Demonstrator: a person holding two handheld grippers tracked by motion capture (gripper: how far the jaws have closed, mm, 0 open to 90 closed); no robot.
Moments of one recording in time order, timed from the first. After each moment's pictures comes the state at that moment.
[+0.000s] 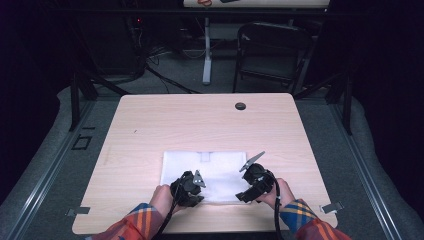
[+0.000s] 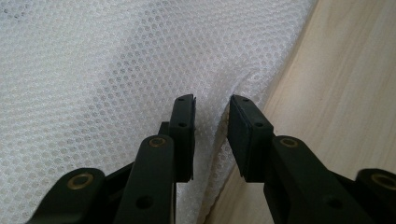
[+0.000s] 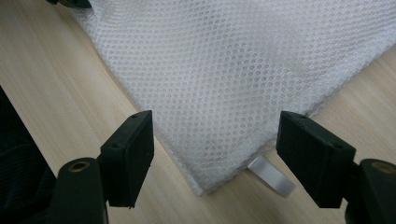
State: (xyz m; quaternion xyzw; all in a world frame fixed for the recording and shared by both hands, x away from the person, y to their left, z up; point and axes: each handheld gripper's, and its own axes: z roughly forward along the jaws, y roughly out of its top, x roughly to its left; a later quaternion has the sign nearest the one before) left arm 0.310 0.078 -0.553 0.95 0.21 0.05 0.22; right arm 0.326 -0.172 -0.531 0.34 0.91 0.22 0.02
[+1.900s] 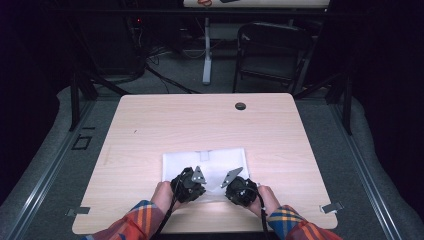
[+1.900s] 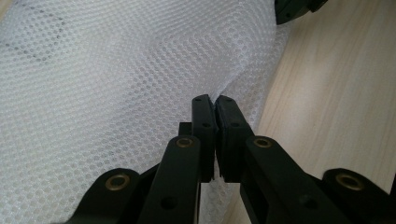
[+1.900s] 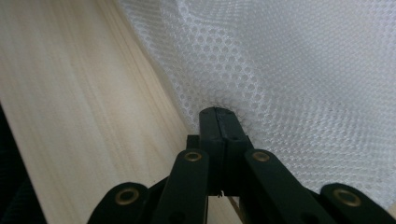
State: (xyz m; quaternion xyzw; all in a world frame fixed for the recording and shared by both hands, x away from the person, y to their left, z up) left arm 0.313 0.078 -0.541 0.95 0.20 0.07 0.25; right arm 0.303 -0.123 -0.553 0.23 0.94 0.22 0.09
